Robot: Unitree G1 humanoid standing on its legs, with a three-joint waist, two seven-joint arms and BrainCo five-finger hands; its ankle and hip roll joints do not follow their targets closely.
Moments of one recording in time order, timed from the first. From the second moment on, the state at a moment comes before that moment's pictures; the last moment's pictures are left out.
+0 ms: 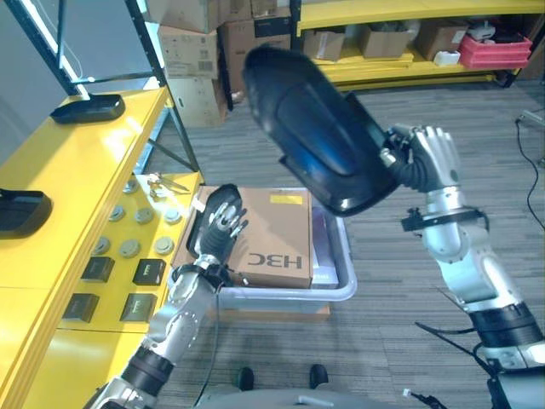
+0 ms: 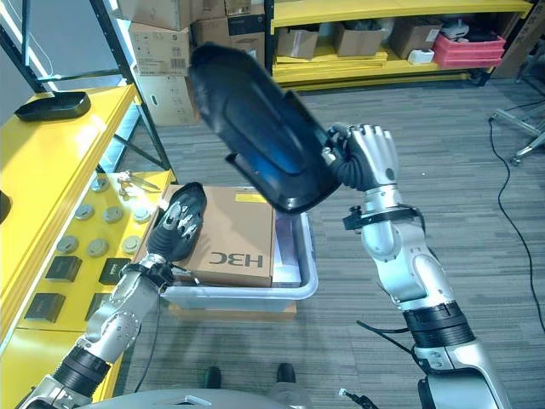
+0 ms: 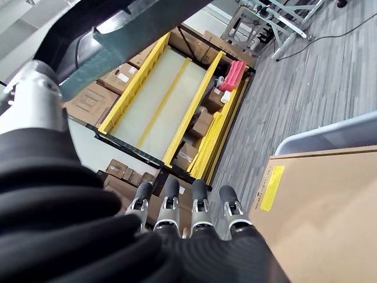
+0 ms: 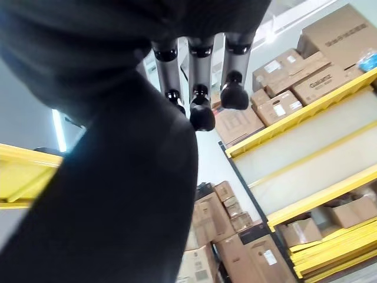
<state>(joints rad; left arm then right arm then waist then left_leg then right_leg) -0.11 0.27 -0.39 0.01 -0.86 -0.05 0.08 -0.28 -0.74 0.10 -0.15 -0.56 -0.09 -0.35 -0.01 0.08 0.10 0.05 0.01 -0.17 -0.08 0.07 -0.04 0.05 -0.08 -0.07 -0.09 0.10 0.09</state>
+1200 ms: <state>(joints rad) -0.10 0.24 -0.35 -0.03 -0.64 -0.14 0.28 -0.35 -0.59 0.44 -0.18 -0.35 -0.12 -0.16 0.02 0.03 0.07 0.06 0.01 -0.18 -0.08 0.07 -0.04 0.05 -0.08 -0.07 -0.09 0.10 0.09</state>
